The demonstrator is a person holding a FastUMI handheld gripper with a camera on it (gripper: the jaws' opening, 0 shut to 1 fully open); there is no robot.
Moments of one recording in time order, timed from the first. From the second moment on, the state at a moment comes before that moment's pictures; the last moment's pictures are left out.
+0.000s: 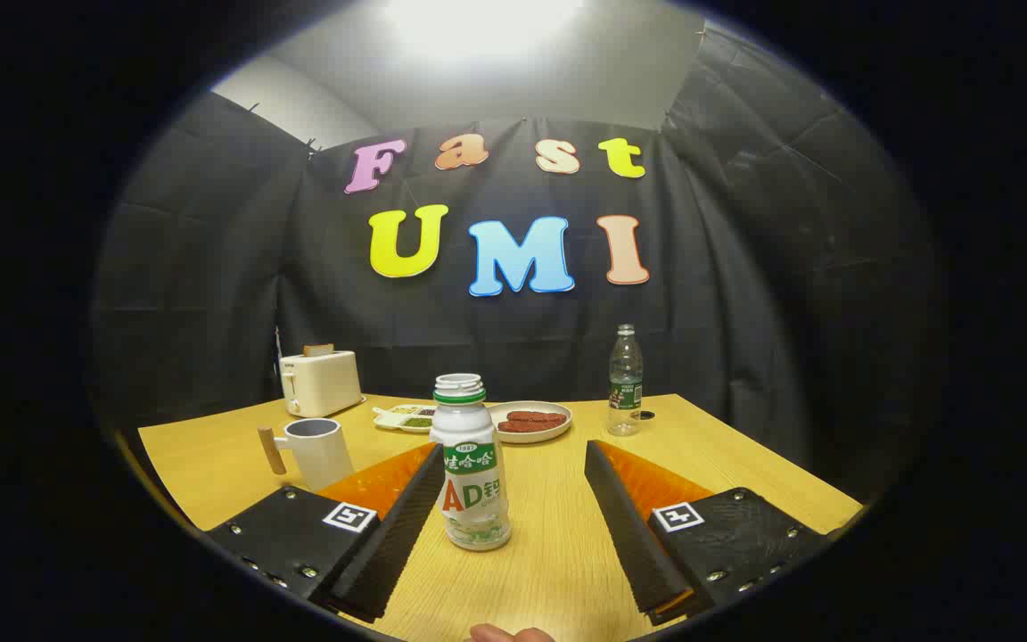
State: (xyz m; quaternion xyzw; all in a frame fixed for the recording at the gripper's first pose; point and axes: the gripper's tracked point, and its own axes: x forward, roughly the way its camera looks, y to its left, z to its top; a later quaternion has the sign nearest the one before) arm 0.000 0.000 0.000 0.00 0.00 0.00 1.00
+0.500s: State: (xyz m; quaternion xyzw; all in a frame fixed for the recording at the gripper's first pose) arm 0.007 0.005 -0.009 0.00 0.01 0.00 1.00
